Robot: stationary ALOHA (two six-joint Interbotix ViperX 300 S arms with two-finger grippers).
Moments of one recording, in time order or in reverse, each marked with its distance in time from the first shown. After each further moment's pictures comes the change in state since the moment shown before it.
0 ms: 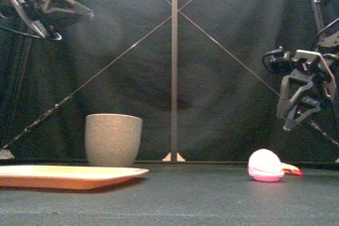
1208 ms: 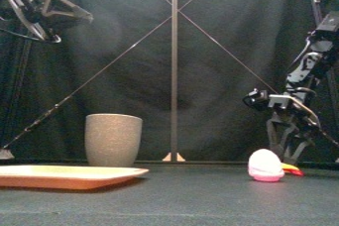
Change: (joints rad) left arm 0.008 0.000 0.012 0.002 -0.002 0.000; right arm -0.055 0.428 -0.124 -0.005 -0.018 0.000
